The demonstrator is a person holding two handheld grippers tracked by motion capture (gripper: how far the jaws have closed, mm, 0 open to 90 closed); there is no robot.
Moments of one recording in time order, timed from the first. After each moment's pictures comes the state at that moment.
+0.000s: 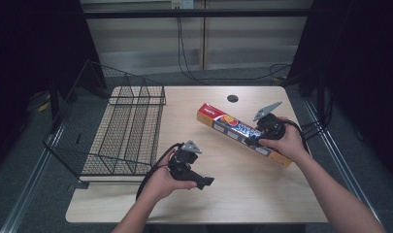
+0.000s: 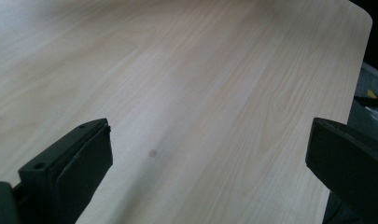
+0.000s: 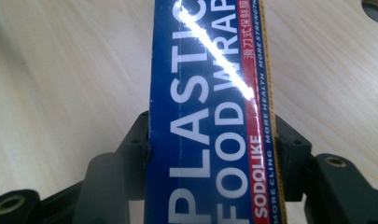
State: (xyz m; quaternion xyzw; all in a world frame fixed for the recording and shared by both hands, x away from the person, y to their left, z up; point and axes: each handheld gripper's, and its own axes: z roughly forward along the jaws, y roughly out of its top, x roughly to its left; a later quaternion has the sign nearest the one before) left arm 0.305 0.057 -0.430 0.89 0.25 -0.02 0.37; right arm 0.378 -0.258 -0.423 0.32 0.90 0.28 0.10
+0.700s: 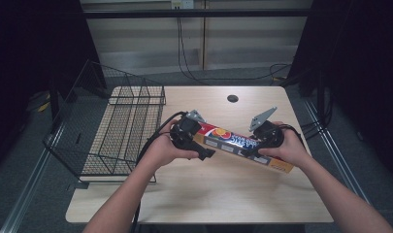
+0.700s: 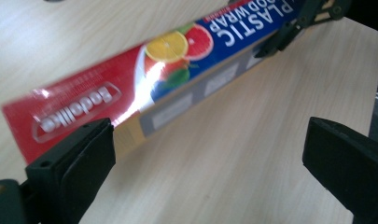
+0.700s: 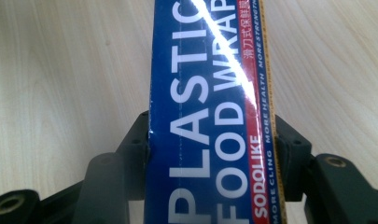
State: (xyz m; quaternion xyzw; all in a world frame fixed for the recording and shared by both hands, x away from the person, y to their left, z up) left arm 0.355 0.040 -0.365 0.91 0.20 0.03 0.36; right arm 0.351 -0.239 -0.410 0.23 0.93 0.28 0.06
